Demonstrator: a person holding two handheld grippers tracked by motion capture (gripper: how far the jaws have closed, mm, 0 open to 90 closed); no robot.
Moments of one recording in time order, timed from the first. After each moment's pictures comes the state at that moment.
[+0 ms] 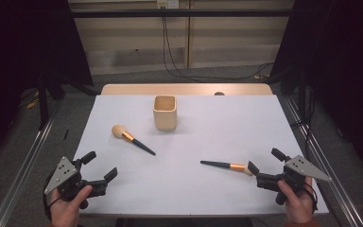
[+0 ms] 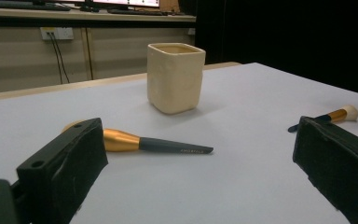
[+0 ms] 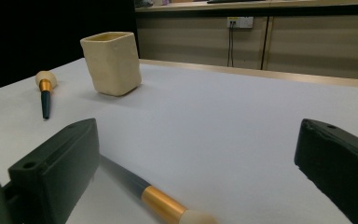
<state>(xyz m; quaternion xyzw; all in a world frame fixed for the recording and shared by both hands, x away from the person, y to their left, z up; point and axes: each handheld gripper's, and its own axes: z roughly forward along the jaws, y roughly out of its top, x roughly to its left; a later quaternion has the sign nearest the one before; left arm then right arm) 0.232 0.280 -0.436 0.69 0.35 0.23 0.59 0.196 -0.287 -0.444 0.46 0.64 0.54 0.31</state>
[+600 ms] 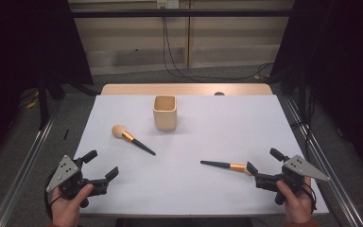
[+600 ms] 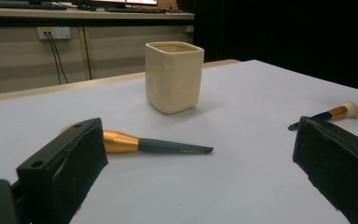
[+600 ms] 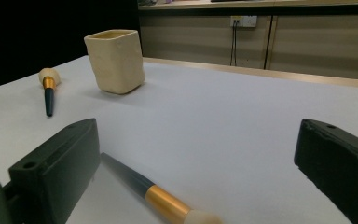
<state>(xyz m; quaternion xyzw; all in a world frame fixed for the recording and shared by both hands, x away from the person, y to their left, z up) 0.237 0.277 -0.434 0.70 0.34 0.23 0.58 0.196 -0.285 -0.444 0.46 0.64 0.53 0.31</state>
